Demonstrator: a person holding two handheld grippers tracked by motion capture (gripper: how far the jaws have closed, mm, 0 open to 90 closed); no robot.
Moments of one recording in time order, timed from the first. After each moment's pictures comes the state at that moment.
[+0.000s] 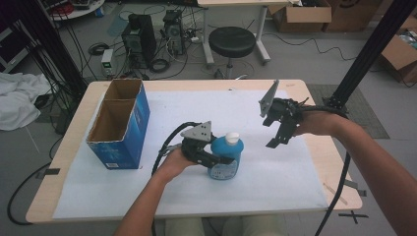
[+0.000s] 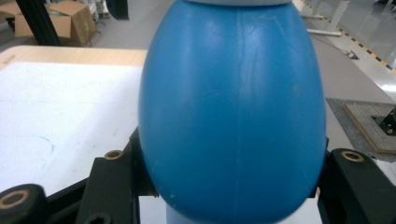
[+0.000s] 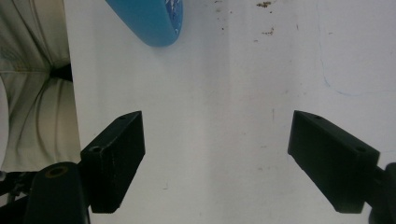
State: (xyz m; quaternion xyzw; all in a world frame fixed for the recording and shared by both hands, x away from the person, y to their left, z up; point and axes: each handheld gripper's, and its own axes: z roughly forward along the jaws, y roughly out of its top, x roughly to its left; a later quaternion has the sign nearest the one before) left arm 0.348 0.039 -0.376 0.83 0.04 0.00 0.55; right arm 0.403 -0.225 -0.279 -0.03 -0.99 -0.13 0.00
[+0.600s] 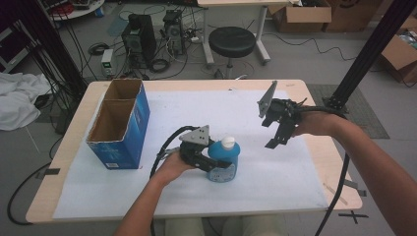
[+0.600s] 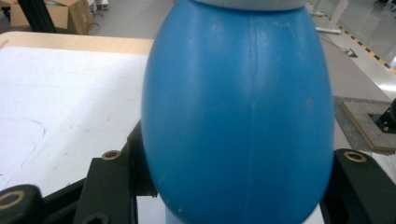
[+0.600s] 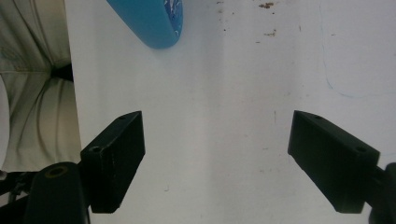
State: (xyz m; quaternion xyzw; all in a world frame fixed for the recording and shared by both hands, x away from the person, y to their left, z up) left arm 0.344 0.045 -0.384 0.83 0.05 -0.01 0.55; right arm 0.402 -0.222 -0.280 -0.03 -0.99 -0.13 0.01
